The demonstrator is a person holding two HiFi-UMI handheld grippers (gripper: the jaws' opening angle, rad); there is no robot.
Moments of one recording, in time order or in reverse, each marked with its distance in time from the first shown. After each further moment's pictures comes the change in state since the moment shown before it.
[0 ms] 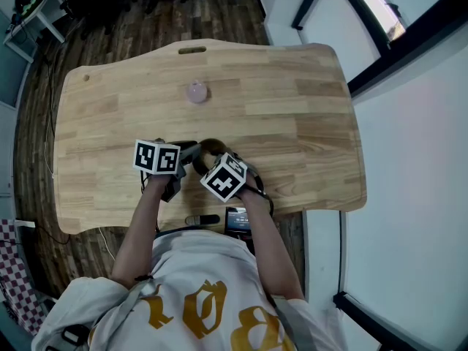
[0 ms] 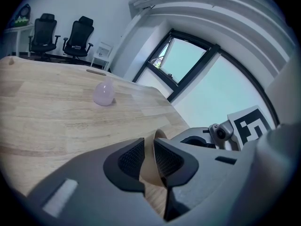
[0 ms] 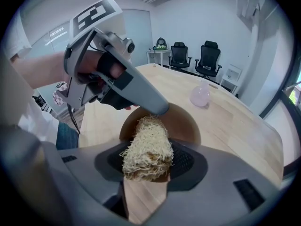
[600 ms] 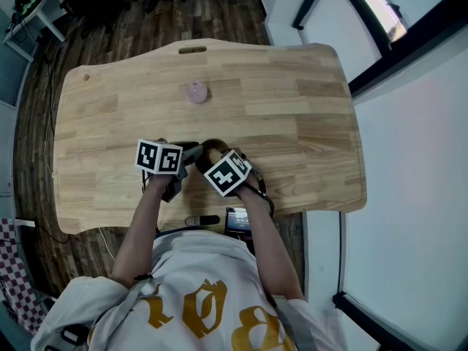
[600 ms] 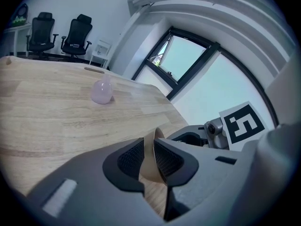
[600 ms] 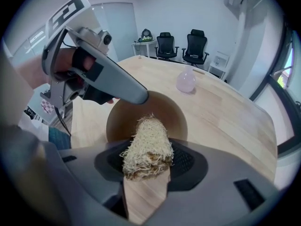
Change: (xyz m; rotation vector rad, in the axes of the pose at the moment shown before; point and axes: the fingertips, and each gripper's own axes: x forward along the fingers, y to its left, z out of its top) left arm 0.004 0.000 -0.003 0.005 0.027 -0.009; right arm 0.003 -0.023 -0.020 0.145 0.090 -0.075
